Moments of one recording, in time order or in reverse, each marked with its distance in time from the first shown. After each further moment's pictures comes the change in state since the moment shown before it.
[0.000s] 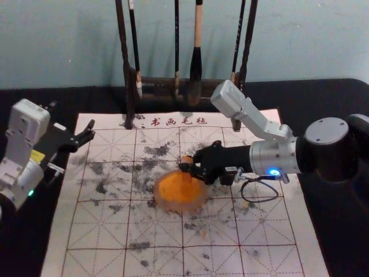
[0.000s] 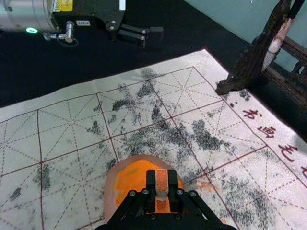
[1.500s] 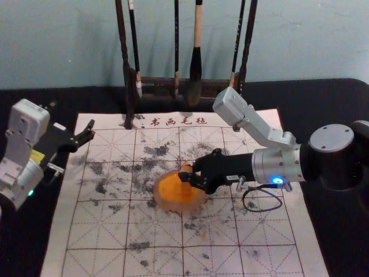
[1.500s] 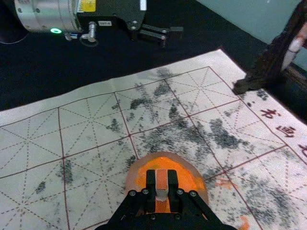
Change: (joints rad) left arm 0.000 0.000 0.000 0.000 0.000 0.000 0.000; right arm -0.042 0.034 0.005 -0.074 0.018 0.015 0.013
